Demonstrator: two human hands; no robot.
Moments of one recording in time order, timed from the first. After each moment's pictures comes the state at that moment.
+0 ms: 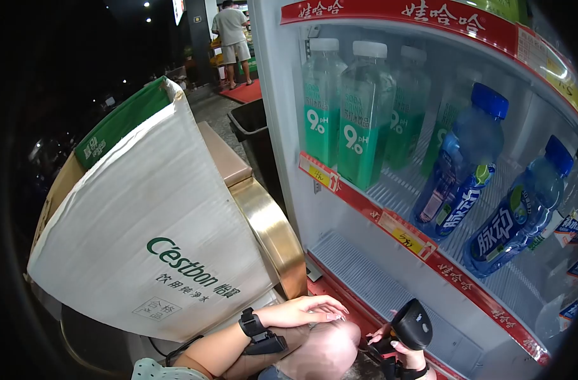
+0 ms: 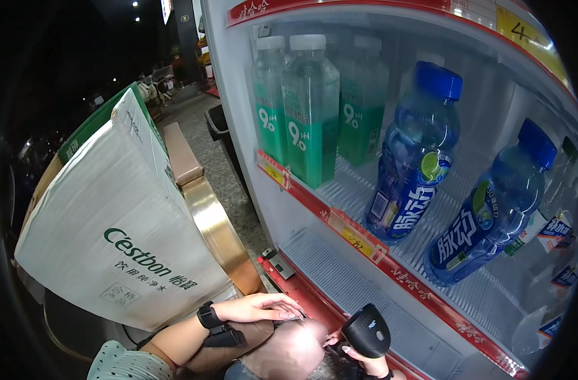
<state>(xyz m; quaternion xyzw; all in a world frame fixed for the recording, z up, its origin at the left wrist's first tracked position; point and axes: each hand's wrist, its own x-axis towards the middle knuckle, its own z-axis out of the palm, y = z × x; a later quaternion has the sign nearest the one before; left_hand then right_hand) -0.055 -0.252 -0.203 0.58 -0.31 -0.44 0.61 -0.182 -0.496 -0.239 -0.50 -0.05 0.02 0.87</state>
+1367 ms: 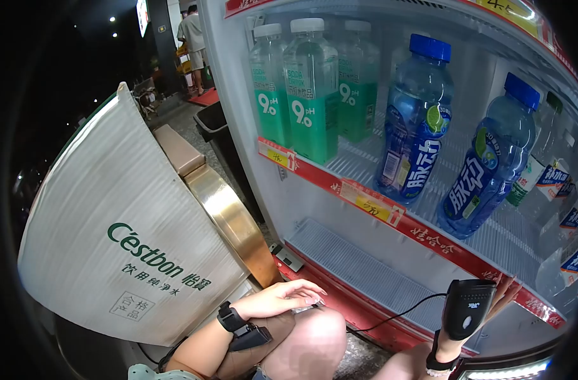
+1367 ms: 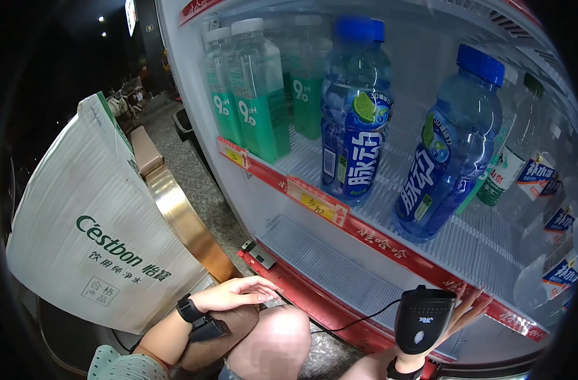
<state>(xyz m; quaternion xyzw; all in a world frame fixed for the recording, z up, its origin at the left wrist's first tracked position) -0.055 -0.253 -0.201 0.65 -0.31 -0.43 0.55 -0.217 -0.573 -0.208 -0.81 0.33 -0.45 -0.19</state>
